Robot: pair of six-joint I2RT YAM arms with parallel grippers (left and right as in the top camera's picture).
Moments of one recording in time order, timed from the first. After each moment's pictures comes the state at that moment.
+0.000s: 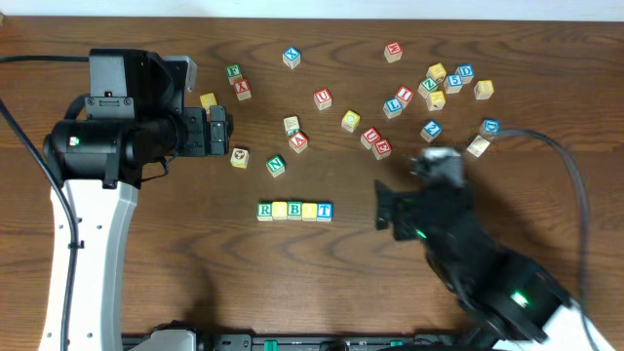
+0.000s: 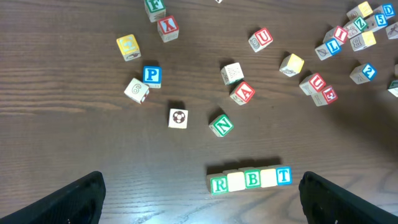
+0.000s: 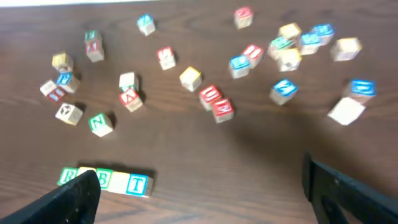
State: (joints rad) left arm -0.02 1.37 1.54 -1.14 0.23 -0.03; right arm 0.78 0.89 0.94 -0.72 0.46 0.50
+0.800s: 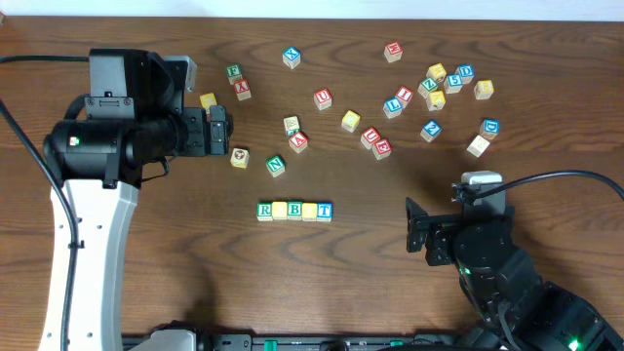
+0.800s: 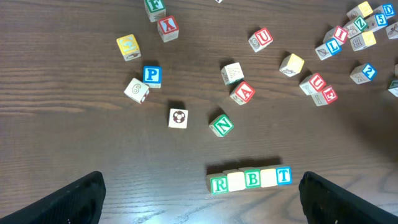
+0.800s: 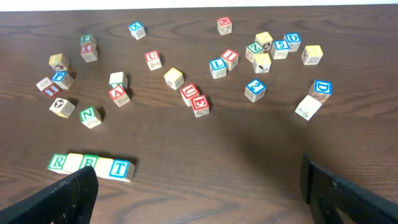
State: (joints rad) left arm -0.02 1.37 1.54 -1.14 0.23 -0.03; right arm 0.78 0.71 0.94 -0.88 0.49 0.48
